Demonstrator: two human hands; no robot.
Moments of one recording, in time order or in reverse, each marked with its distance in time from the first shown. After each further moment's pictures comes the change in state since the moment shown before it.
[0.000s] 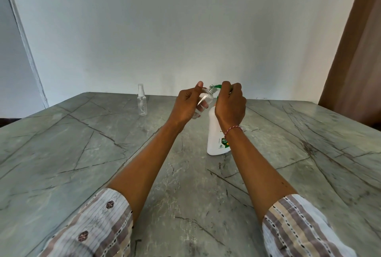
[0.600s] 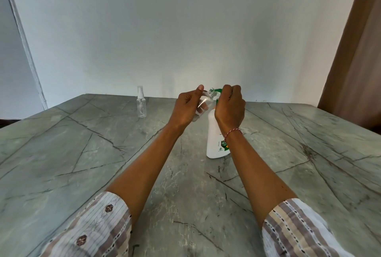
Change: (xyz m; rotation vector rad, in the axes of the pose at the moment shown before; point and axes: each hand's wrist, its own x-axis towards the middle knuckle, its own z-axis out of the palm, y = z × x) left_hand 0.001 -0.007 0.003 -0.040 0.025 0.022; right_hand 0.000 -0.001 -0.002 0.047 -0.002 -0.018
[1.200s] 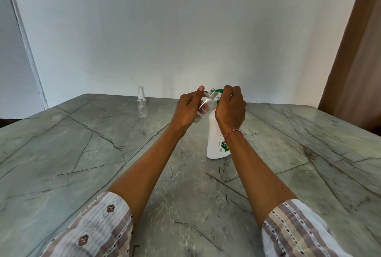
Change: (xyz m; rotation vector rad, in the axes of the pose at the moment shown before) left_hand -0.002 0.002 0.004 -0.027 0.000 0.004; right_hand 0.001 -0.002 0.000 -0.044 0.007 0.016
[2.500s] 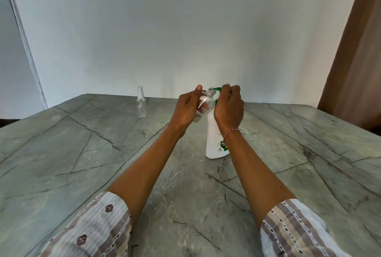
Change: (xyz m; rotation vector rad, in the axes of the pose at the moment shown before) left_hand 0.003 -0.003 -0.001 -0.031 0.002 0.015; right_hand 0.002 0.003 0.004 0.018 -0.007 -0.027
